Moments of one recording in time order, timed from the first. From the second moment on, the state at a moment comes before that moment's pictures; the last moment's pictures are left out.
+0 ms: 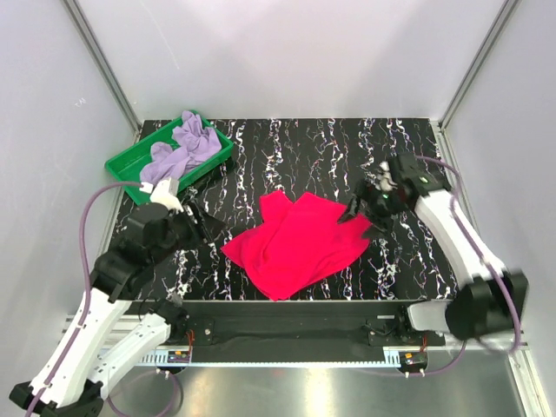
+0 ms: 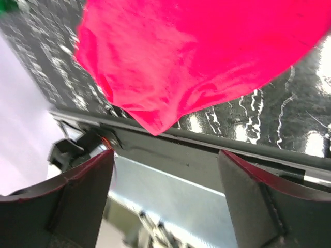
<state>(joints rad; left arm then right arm) -0.47 0.67 0.95 -0.78 0.02 -0.68 0.16 1.23 1.13 -1.03 -0.48 0.60</state>
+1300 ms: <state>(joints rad) -0.47 0.20 1.09 -1.36 -0.49 -0.92 1.04 2.54 2.36 -1.08 -0.12 0.41</state>
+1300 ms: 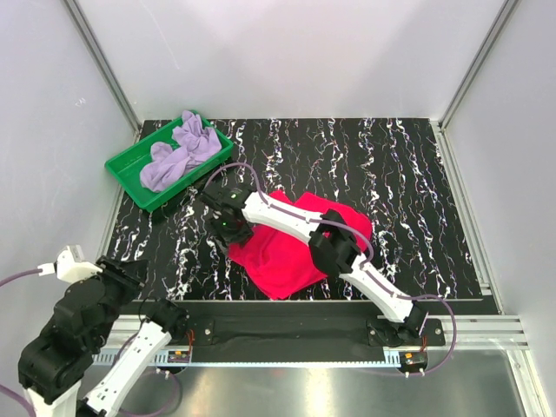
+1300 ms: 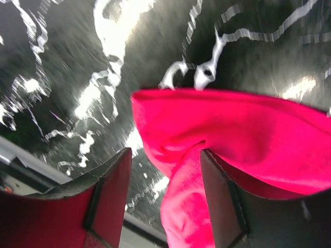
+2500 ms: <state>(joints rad) -0.47 0.15 1.14 -1.37 -0.49 -0.92 1.10 2.65 2.52 -1.07 0.12 0.41</state>
